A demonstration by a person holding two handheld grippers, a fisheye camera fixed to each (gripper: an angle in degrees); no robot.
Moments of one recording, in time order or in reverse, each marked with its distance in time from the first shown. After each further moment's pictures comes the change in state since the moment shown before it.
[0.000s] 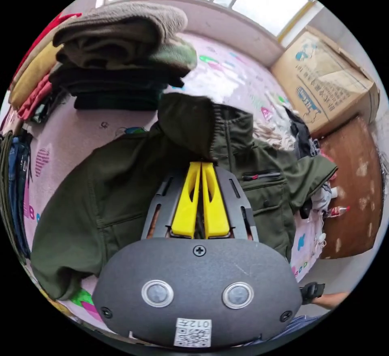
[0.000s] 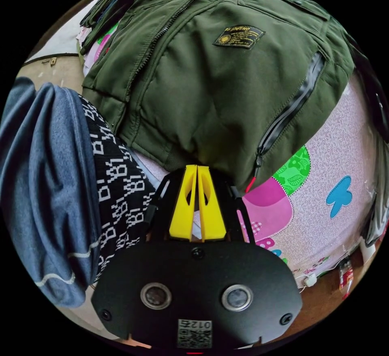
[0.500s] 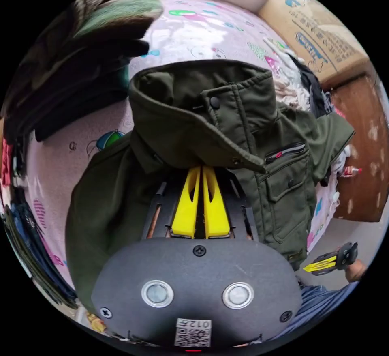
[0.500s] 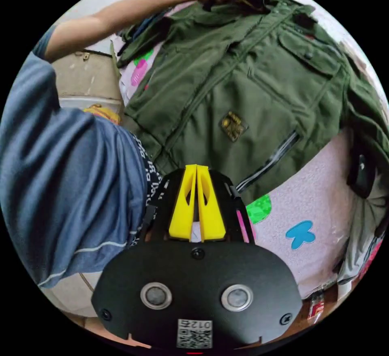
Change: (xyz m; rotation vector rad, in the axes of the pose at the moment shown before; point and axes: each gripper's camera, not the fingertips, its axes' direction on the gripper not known) left arm -0.030 -0.092 0.093 -0.327 0.007 0.196; right arm 0.058 -0.010 -0.158 0.255 -0.096 -0.168
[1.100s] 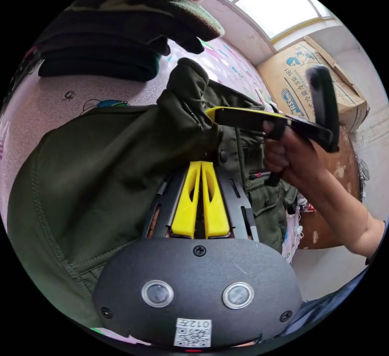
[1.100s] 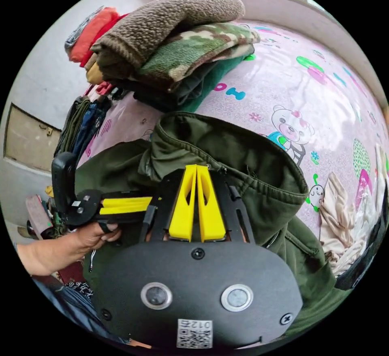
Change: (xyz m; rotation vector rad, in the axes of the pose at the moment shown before) left arm -0.063 0.033 0.007 0.261 0.284 -0.187; right arm 0.207 -0.286 -0.048 0.276 0.196 0.170
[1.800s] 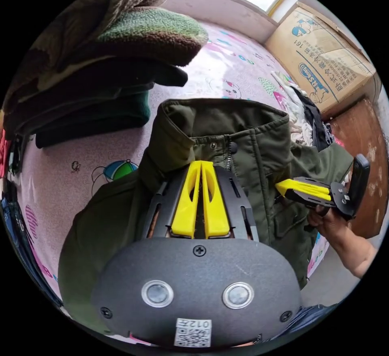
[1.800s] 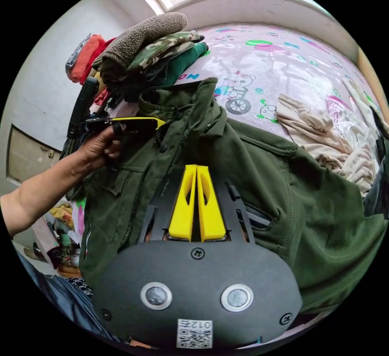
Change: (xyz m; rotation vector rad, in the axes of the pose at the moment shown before) left arm 0.033 -0.059 0.010 -0.071 -0.272 0.144; right arm 0.122 0.242 -0.156 0.211 -0.006 0.138
